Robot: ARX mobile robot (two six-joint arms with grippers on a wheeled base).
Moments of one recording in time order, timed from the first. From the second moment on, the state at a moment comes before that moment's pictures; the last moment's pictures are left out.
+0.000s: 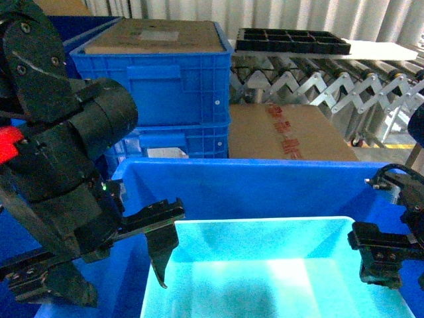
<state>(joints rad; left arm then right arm) -0.31 2.02 1.25 -0.76 0.19 -0.60 0.13 1.96 1.08 -0.48 -0.04 0.18</state>
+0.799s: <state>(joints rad) -0.17 1.31 0.40 0.66 -0.21 -0.09 0.19 1.44 0.35 0.92 0.21 0.08</state>
